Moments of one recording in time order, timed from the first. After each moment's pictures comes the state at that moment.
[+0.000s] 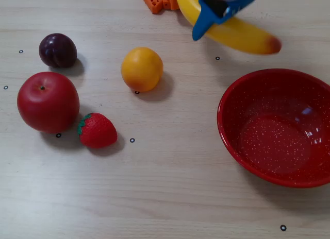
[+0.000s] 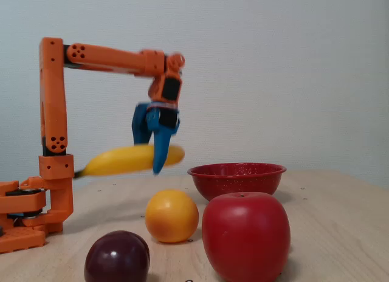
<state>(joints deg) 22.8 93.3 88.6 104.6 -62.8</state>
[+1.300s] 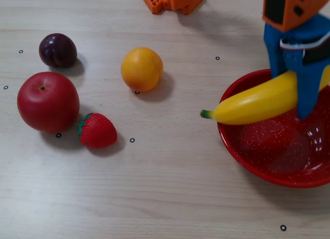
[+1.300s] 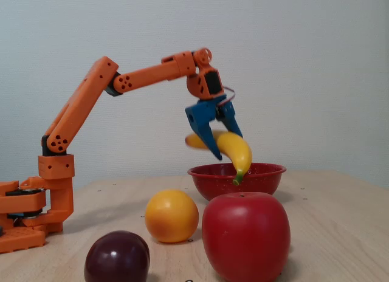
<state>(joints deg) 25.7 55.5 36.7 90.4 4.9</state>
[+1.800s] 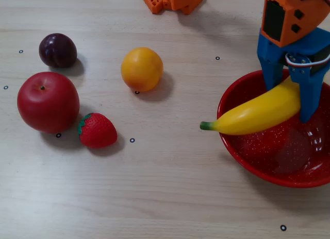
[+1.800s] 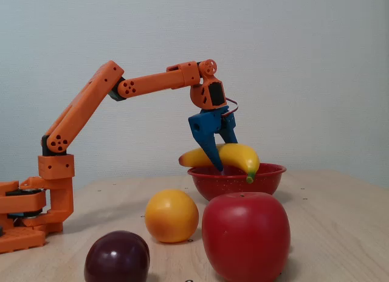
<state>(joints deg) 25.7 52.9 36.6 90.4 20.4</state>
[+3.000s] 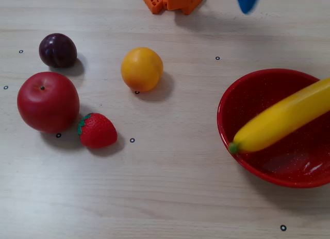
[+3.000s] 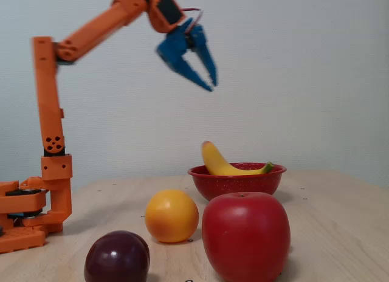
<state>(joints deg) 13.4 100.7 60.6 89.8 1.9</state>
